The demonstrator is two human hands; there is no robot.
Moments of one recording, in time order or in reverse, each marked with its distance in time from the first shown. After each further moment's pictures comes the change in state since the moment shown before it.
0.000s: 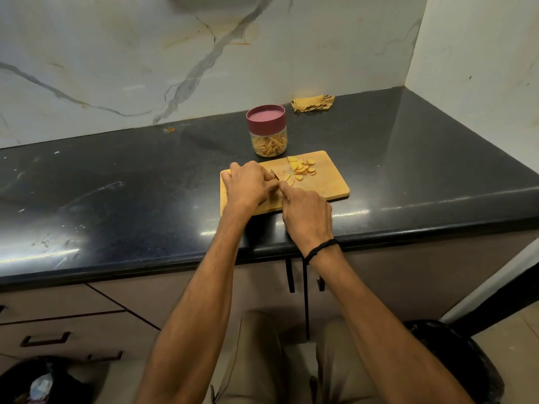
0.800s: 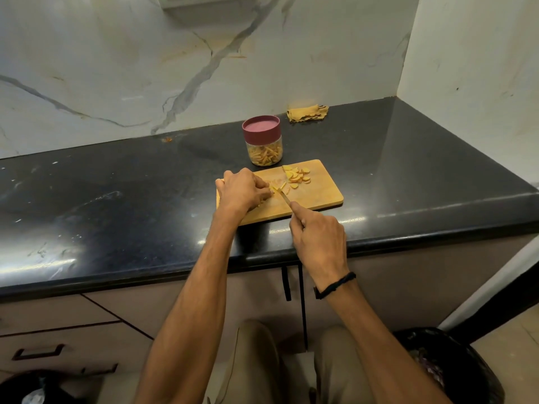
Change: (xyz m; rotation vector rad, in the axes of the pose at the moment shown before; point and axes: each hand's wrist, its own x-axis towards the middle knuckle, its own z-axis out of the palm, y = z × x) left_hand 0.006 -0.004 -0.009 -0.047 -0.079 -0.018; right_hand -0.036 0.018 -0.017 0.144 -0.031 0.110
